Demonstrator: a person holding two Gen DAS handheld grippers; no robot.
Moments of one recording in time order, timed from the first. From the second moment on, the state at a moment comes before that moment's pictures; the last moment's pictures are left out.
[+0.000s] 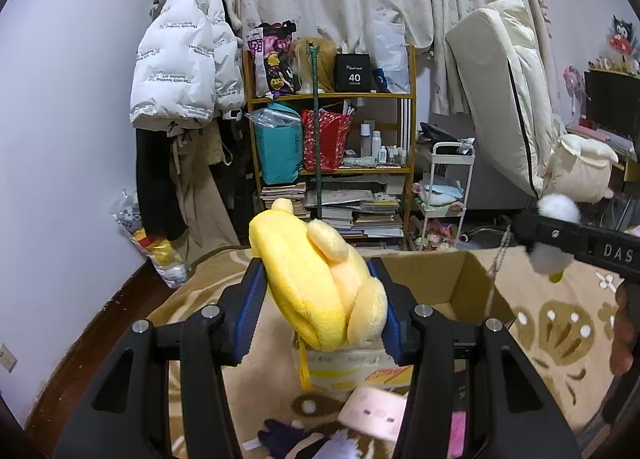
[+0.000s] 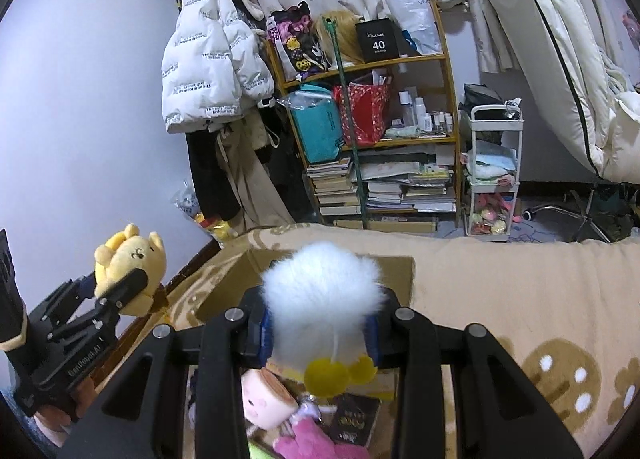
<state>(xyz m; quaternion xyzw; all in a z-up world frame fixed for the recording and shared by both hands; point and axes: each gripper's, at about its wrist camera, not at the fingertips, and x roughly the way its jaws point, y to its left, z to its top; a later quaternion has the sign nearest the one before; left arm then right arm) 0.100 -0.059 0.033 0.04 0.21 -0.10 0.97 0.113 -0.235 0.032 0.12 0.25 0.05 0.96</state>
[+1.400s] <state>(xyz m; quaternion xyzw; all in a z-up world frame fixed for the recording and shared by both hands) 0.159 -0.100 -0.049 0.09 0.28 -0.10 0.95 0.164 -0.242 -0.052 0.12 0.32 0.05 0.94</state>
